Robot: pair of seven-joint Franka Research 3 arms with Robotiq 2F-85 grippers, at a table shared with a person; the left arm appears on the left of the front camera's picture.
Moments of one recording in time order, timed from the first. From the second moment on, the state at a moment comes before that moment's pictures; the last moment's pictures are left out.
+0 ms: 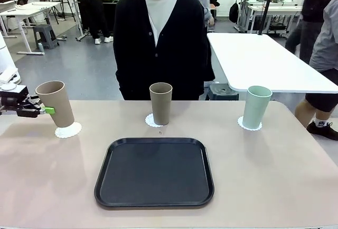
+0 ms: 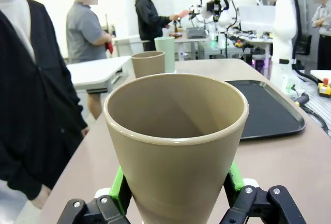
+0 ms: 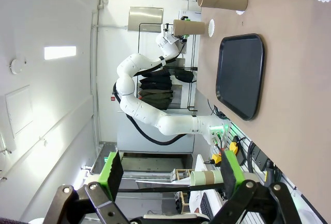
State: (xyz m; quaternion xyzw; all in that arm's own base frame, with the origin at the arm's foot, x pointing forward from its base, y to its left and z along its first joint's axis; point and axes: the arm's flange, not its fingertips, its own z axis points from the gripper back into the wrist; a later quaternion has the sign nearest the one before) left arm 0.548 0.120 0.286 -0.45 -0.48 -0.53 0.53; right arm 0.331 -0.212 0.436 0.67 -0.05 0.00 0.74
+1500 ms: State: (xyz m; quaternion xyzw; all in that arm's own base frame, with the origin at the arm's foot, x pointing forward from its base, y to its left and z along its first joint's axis) left arm 0.565 0.117 0.251 -0.44 -0.47 -0.53 0.55; right arm 0.331 -0.212 0.436 0.67 -0.05 0.00 0.74
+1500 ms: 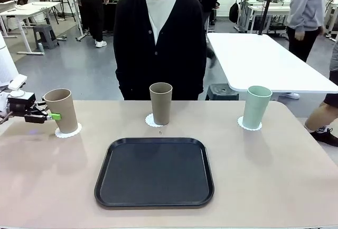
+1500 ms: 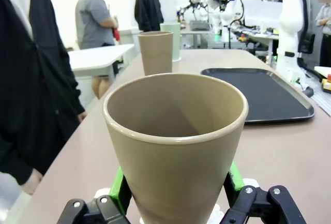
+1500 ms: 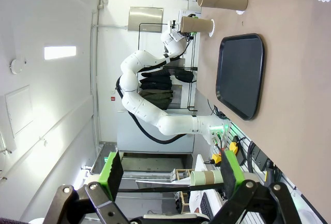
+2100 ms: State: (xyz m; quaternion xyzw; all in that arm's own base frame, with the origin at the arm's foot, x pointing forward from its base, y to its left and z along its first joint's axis) left arm 0.569 0.116 0.249 -0.46 -0.45 -0.51 0.57; right arm 0.331 -0.212 0.436 0.67 -0.05 0.00 0.74
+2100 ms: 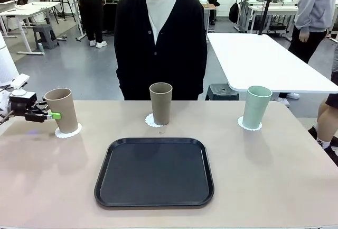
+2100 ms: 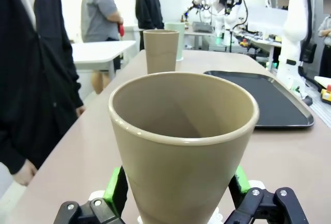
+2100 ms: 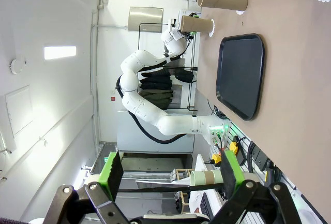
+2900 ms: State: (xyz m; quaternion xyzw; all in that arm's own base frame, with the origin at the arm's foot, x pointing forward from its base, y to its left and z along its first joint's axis) left arm 0.568 0.119 0.243 -0.45 -0.42 -0.52 0.59; right arm 0.331 -0.212 0.436 0.67 -0.05 0.00 0.74
